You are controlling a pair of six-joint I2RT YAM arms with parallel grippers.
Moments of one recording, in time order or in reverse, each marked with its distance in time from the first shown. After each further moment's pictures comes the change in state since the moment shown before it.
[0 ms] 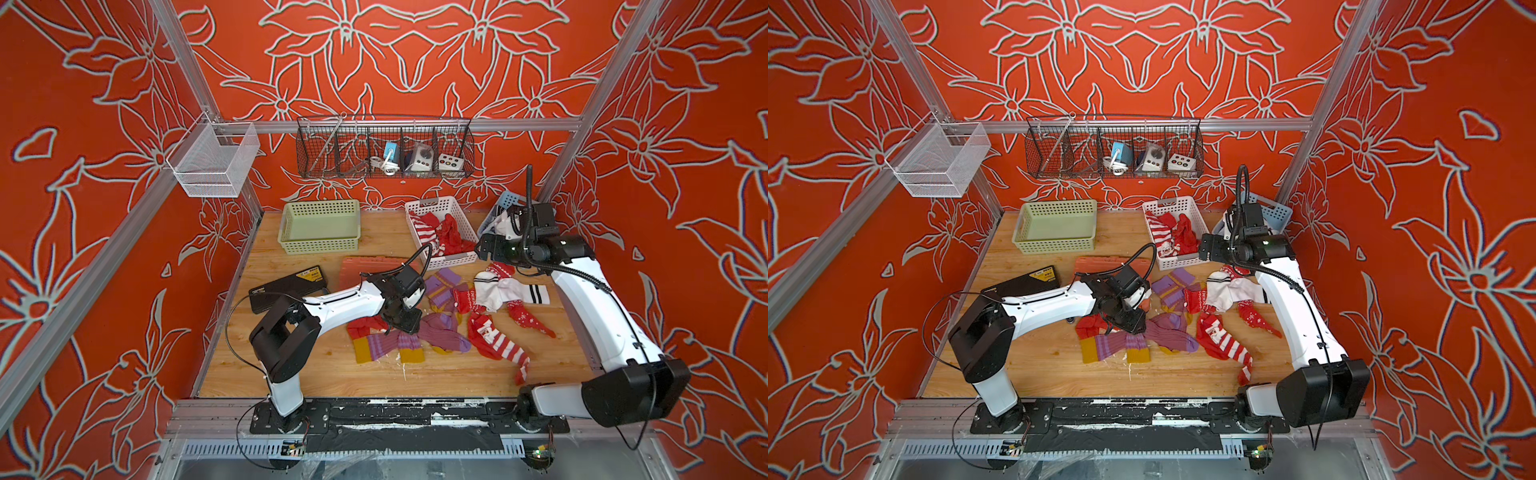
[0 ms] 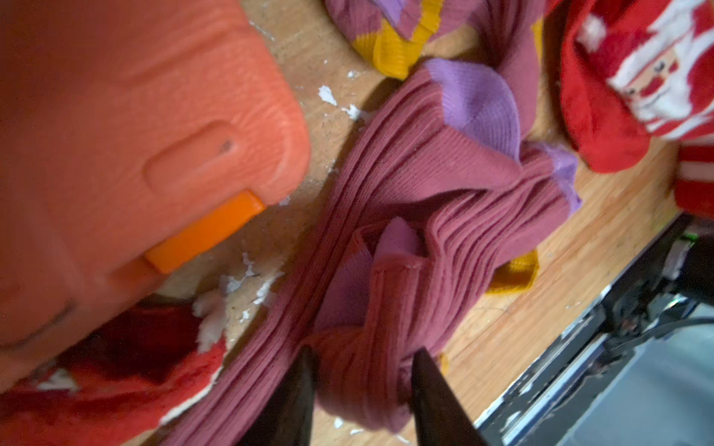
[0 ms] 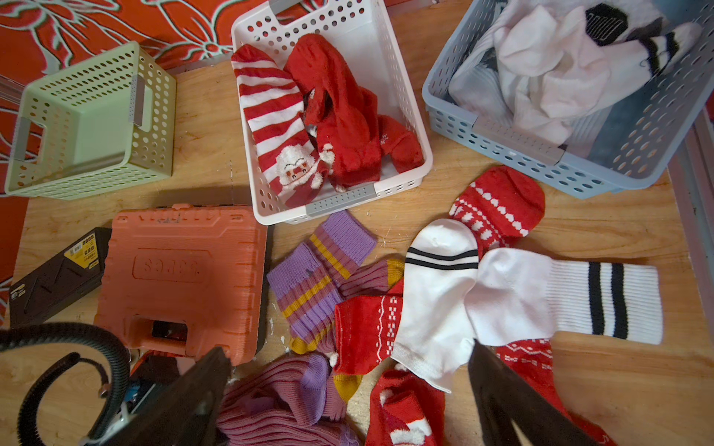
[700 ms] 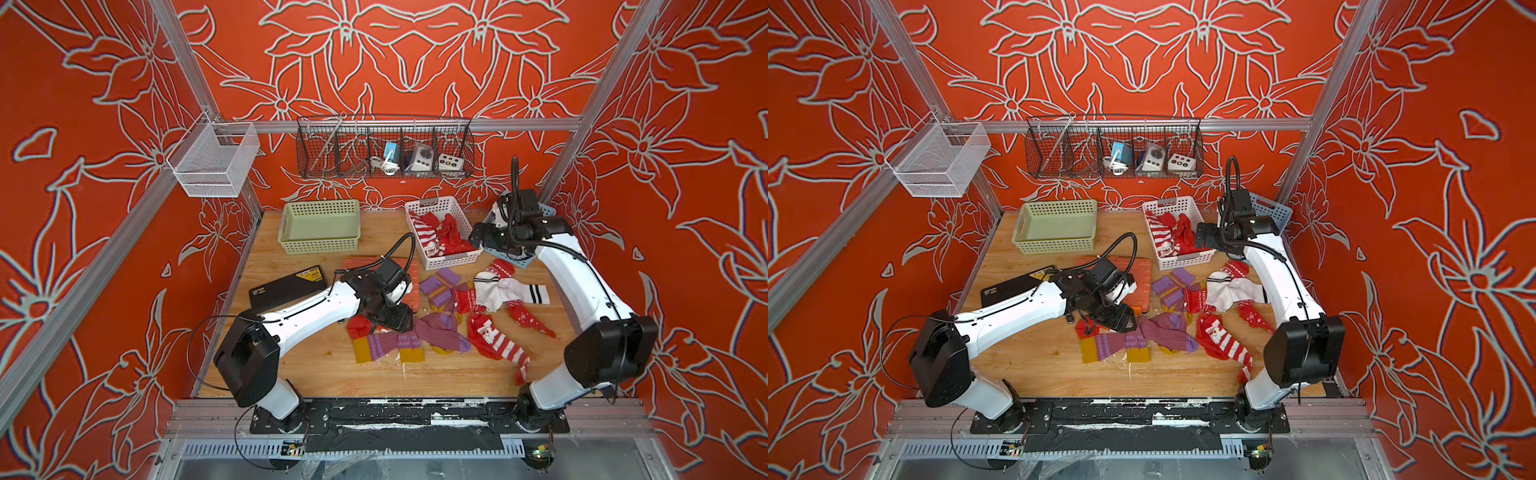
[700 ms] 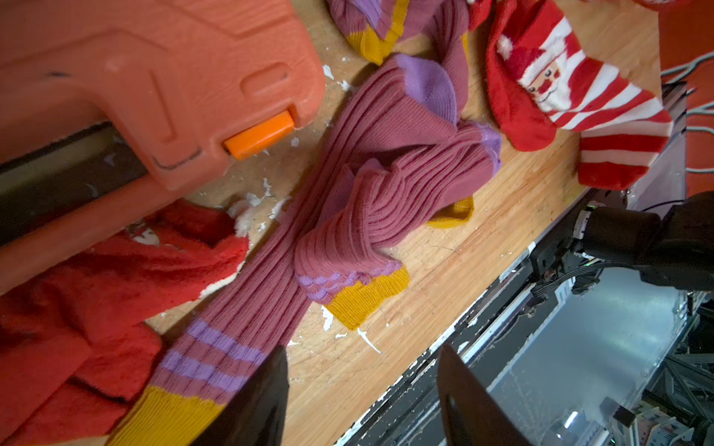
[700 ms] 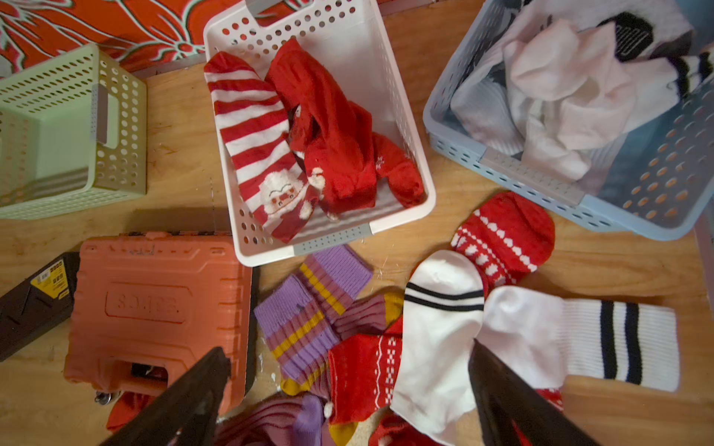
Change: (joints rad) left arm 0.053 -0.220 -0.050 -0.111 0.064 -0.018; right arm -0.006 0.179 0.122 0.005 0.026 -0.003
